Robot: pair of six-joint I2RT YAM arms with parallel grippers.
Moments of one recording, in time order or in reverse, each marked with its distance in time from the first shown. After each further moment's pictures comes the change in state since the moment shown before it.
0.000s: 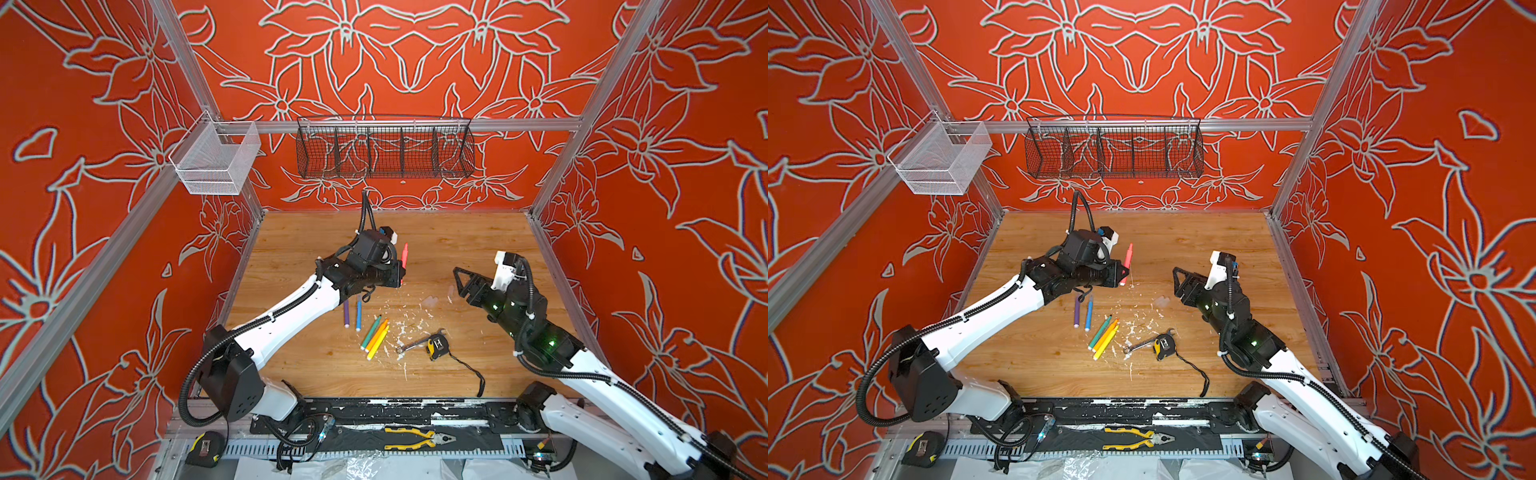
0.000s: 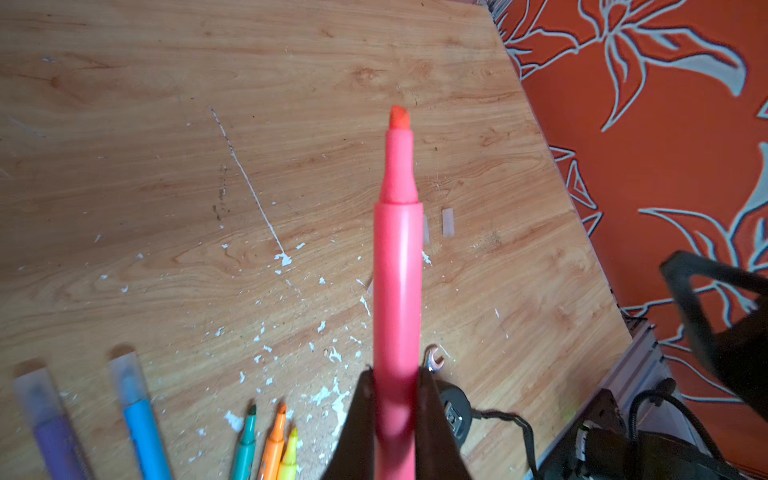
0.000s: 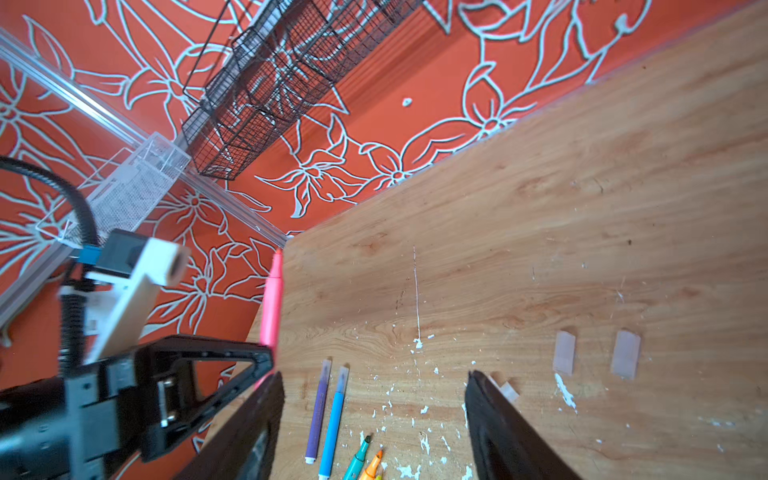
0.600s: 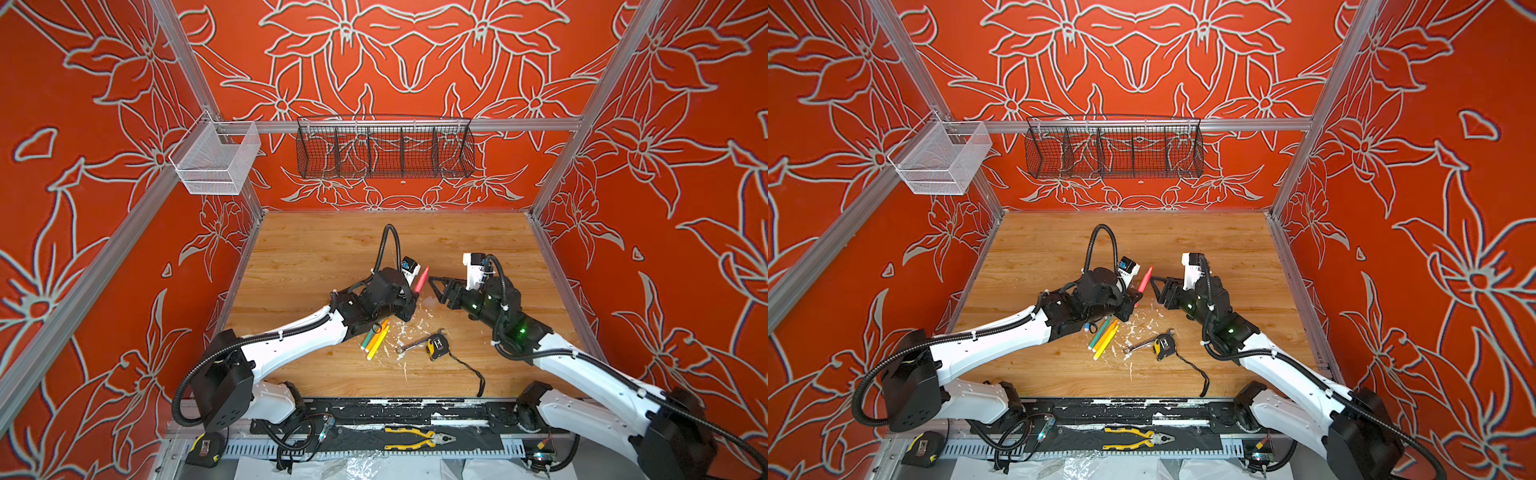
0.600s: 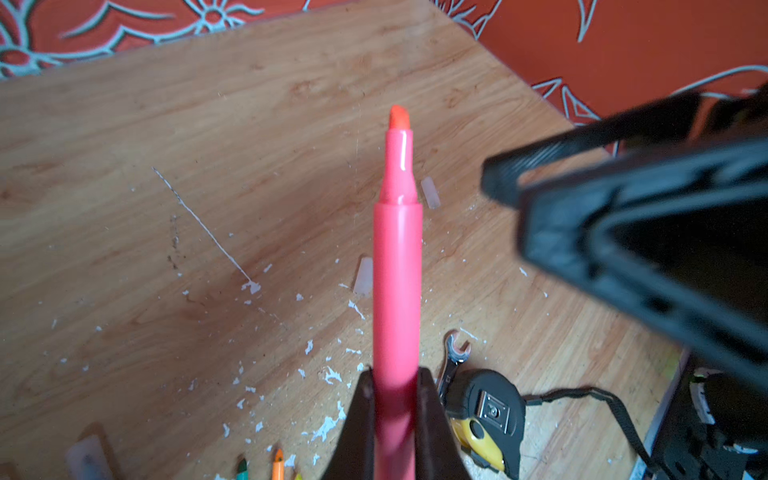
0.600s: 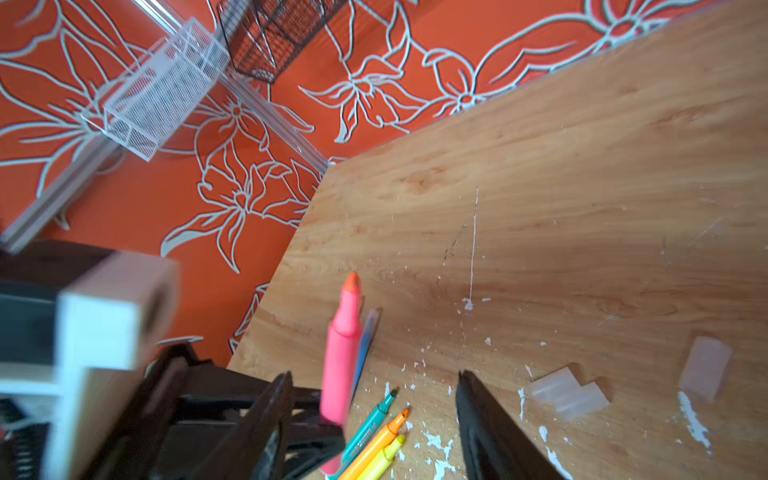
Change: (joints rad) left arm -0.214 -0.081 -0.254 0.311 -0.193 0.219; right arm 0.000 0.241 -0.068 0.261 -0.299 -0.033
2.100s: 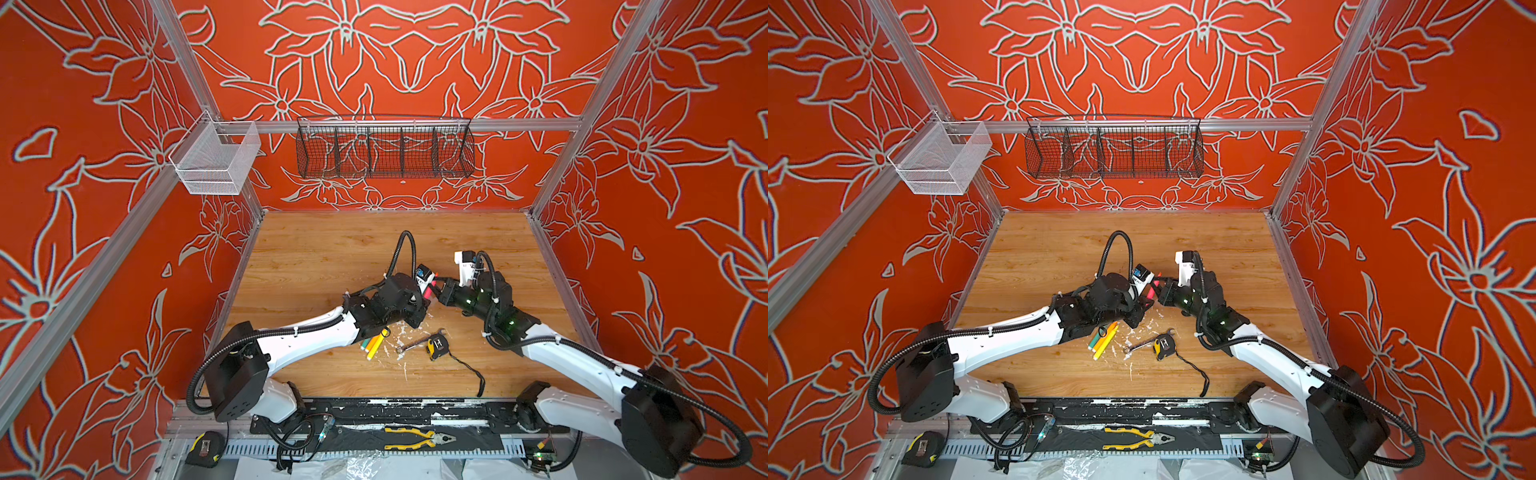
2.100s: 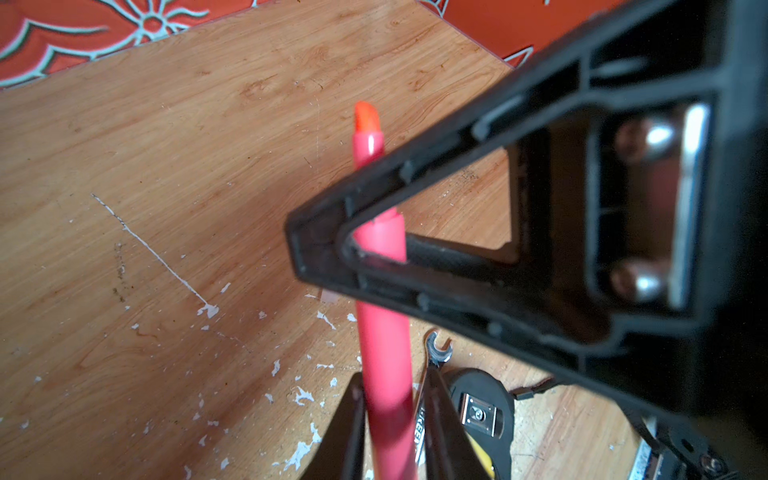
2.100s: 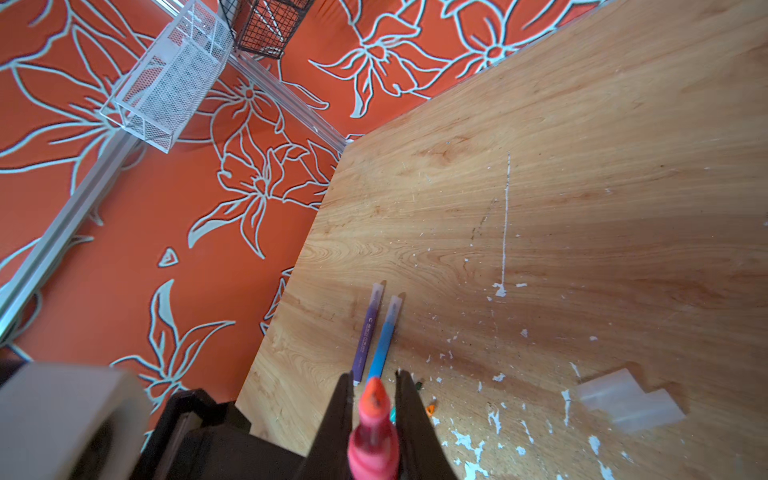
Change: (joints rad) left arm -0.062 0.085 0.020 0.035 0.019 0.069; right arm -0.035 0.111 0.005 0.121 -0.139 0.080
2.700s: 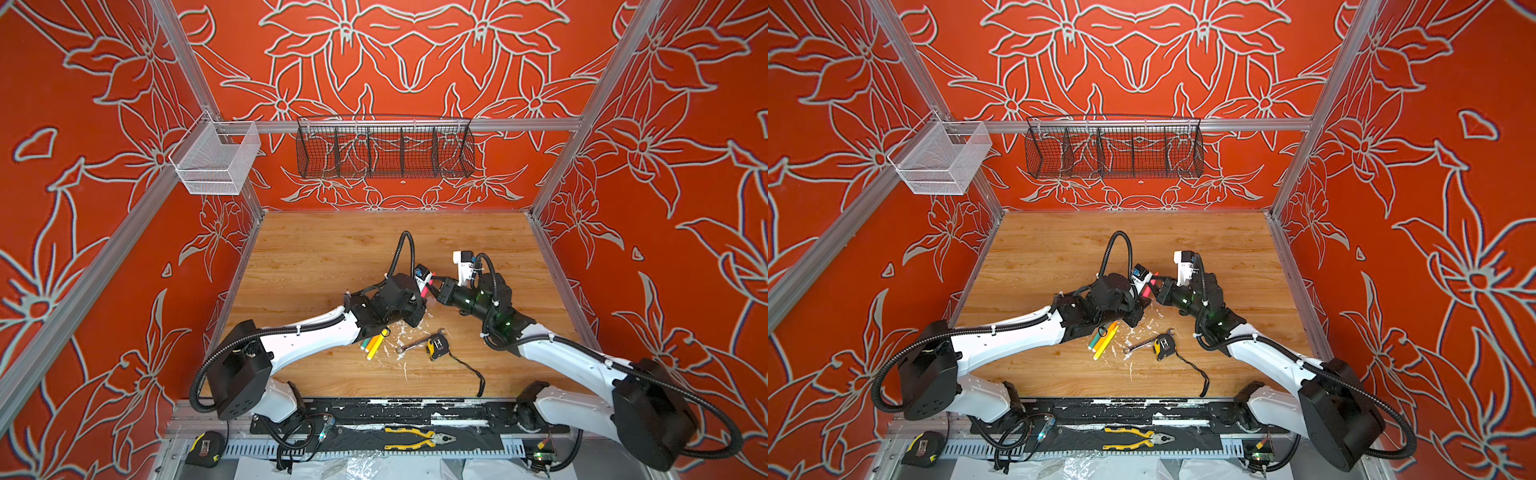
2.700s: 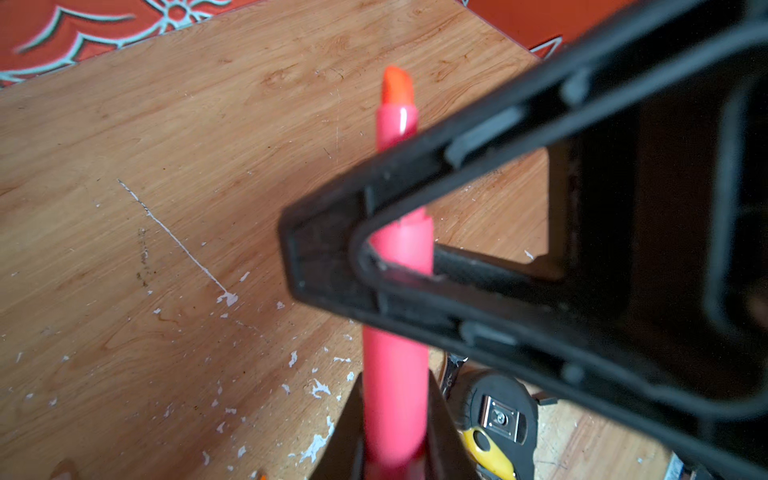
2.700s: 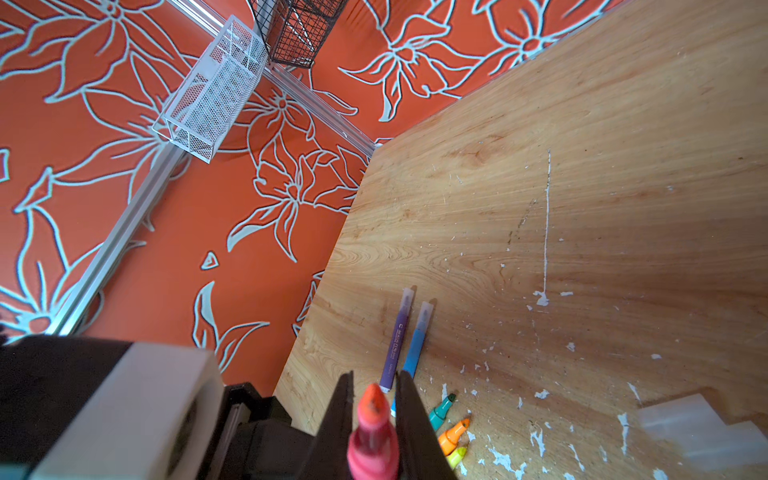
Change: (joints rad) left arm 0.002 0.013 -0.002 -0.002 -0.038 -0.009; right arm 0.000 0.045 -0.035 0.145 -0.051 0.078
